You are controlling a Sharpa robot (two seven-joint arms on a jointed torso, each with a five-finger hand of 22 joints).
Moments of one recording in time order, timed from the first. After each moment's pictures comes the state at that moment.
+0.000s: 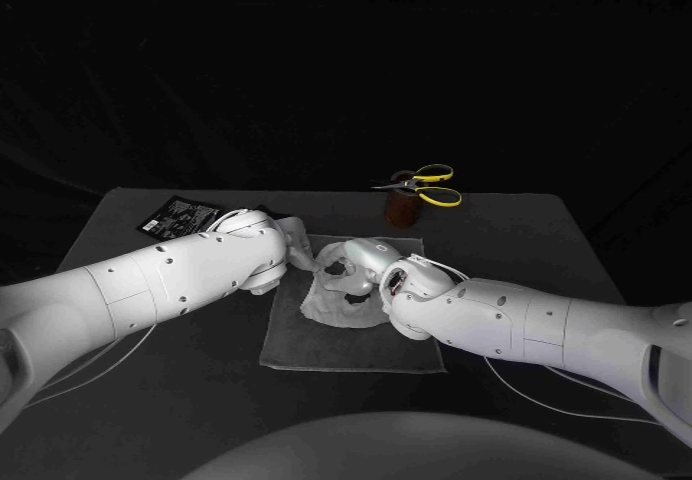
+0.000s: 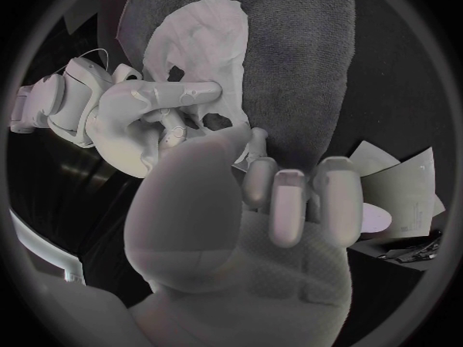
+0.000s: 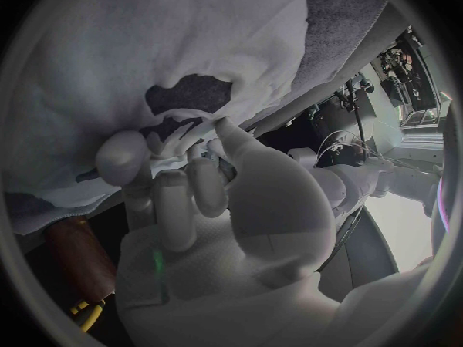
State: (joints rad) left arm 1.14 -0.50 -0.09 1.19 -1.15 -0.05 -0.56; left_hand 1.40 -0.20 0.56 0.17 0.05 0.99 0.08 0.49 0.40 1.34 0.01 1.34 1.19 1.47 -0.05 1.56 1.31 0.06 1.47 0.05 1.44 1.31; right arm 0.96 -0.41 -0.13 1.18 -1.43 -0.48 -0.14; right_hand 1.20 -0.08 0.31 -0.12 0.05 0.83 0.14 0.14 0.25 1.40 0.06 1.29 1.31 1.47 -0.01 1.49 1.31 0.11 1.37 0.10 0.88 1.31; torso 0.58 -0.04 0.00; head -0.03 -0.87
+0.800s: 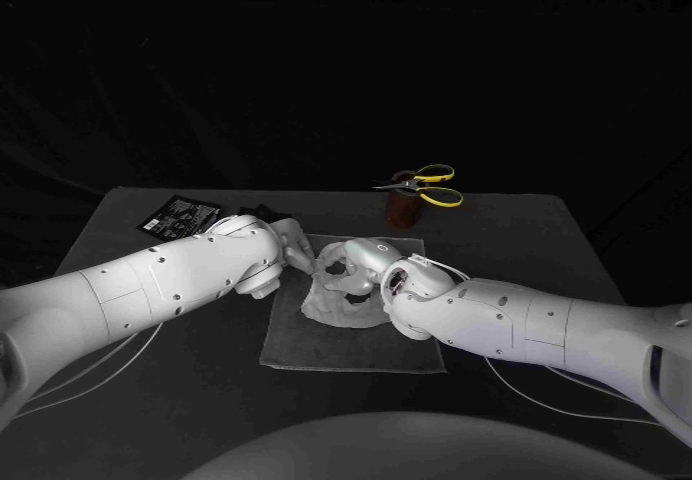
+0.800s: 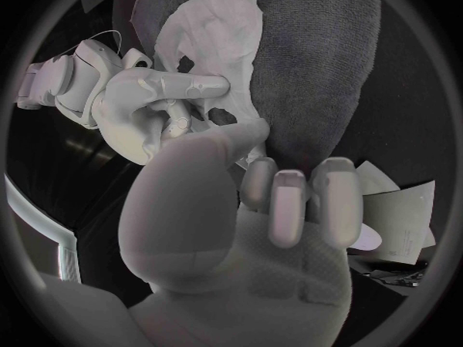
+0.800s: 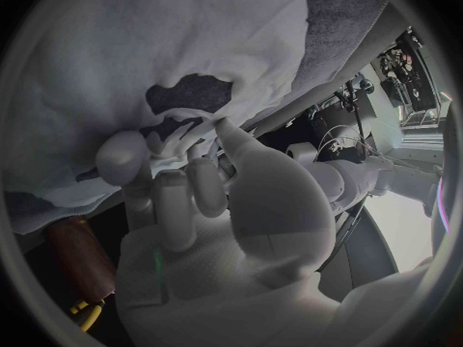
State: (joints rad) left arm 1.12 -0.53 -0.09 1.18 -1.03 -0.12 -0.48; left_hand 1.34 -0.22 0.82 0.01 0.06 0.99 0.09 0.56 0.46 1.37 0.01 1.33 1.20 1.47 -0.05 1.56 1.31 0.06 1.47 0.05 1.45 1.31; right arm 0.96 -0.41 -0.13 1.18 -1.43 -0.48 -0.14; right_hand 1.20 -0.08 0.30 -0.12 0.05 0.83 0.15 0.14 0.25 1.40 0.06 1.29 1.31 1.47 -0.01 1.49 1.31 0.10 1.37 0.10 0.88 1.31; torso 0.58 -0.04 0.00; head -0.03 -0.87
